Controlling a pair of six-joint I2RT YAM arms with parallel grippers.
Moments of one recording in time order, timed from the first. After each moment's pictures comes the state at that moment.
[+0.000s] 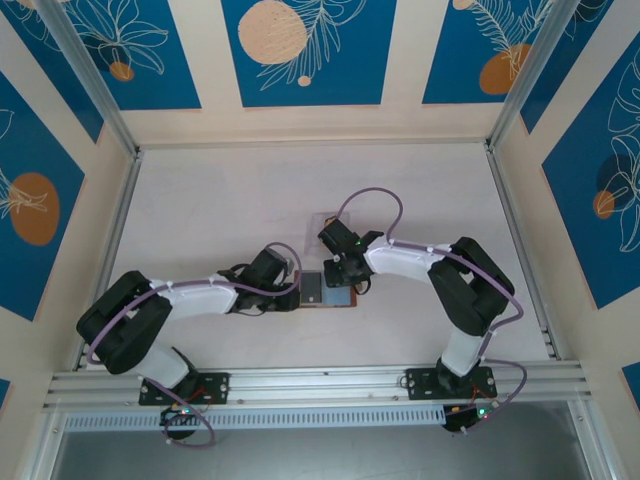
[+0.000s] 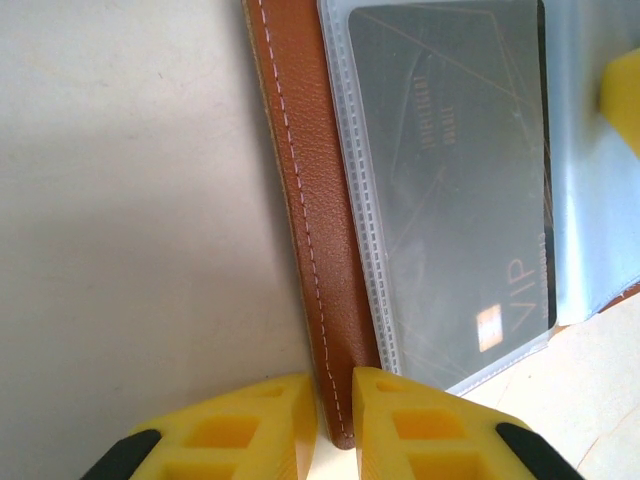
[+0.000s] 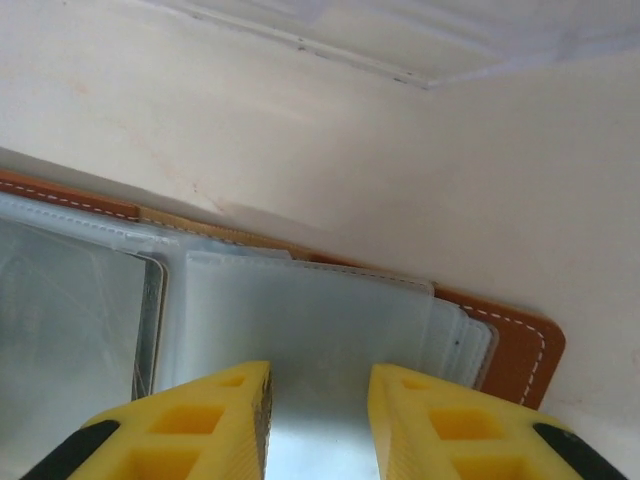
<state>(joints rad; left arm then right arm) -0.76 1.52 0.61 -0.14 0.21 -0.68 0.77 1.76 1.04 -0.55 0.02 0.55</state>
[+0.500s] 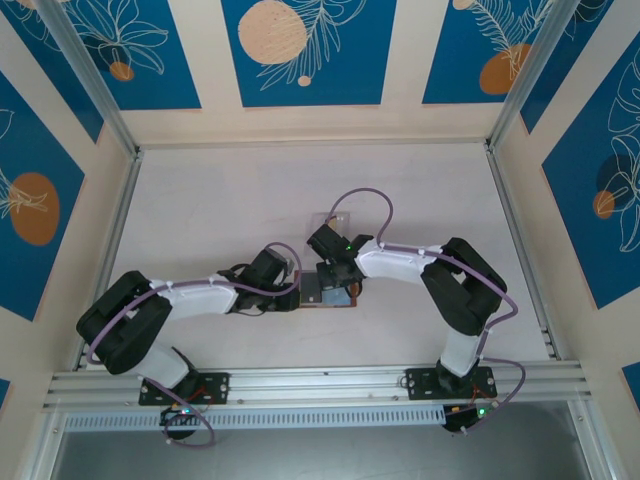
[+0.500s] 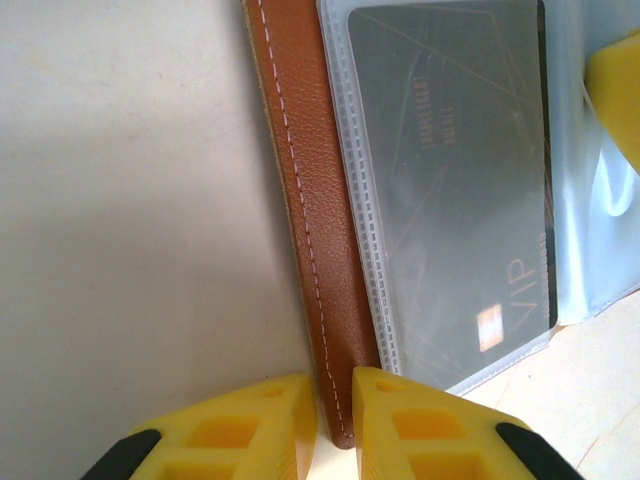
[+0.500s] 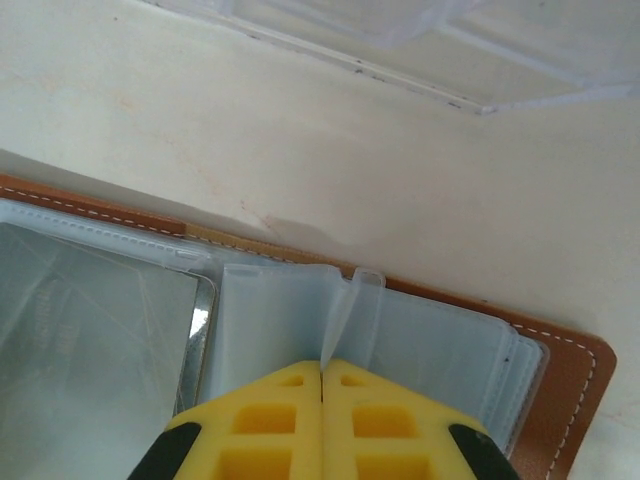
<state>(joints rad) -0.76 1.52 0.61 -0.14 0.21 -0.68 0.83 1.78 1.07 -0.55 0.10 0.58</state>
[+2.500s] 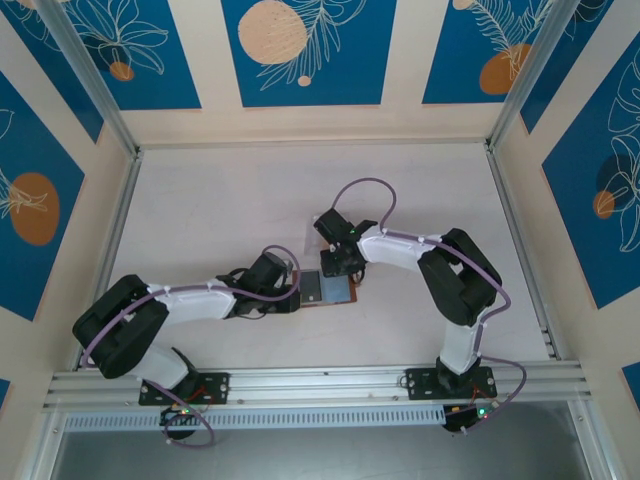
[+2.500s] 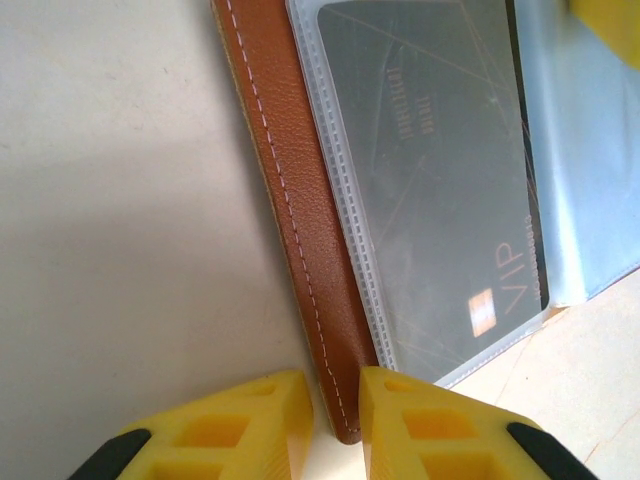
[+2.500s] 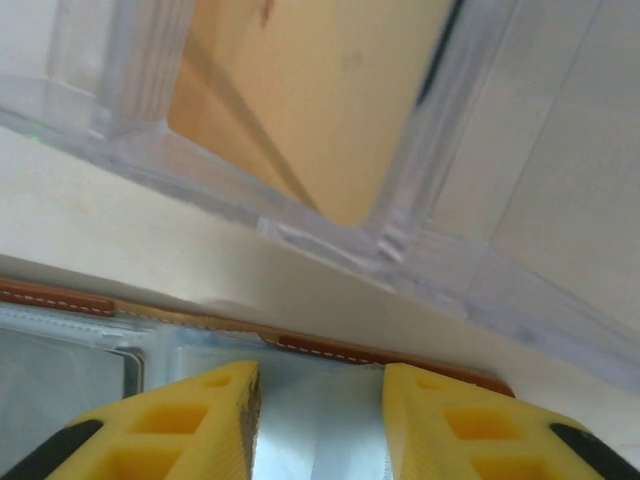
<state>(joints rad) -0.78 1.48 0.57 -0.09 0.17 -0.71 0.73 1.84 1.15 -0.58 0.04 0.49</state>
